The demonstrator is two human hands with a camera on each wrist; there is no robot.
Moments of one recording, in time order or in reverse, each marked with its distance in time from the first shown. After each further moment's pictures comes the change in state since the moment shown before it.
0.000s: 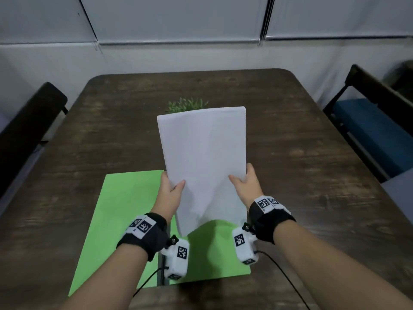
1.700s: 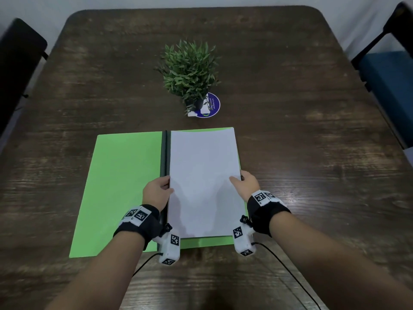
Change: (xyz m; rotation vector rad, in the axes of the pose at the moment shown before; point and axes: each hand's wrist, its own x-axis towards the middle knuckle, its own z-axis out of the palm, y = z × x) left_hand -0.002 -0.105 -0.039 0.425 0.070 -0.292; right_hand -0.001 0.117 0.018 -0.377 -0.109 0.343
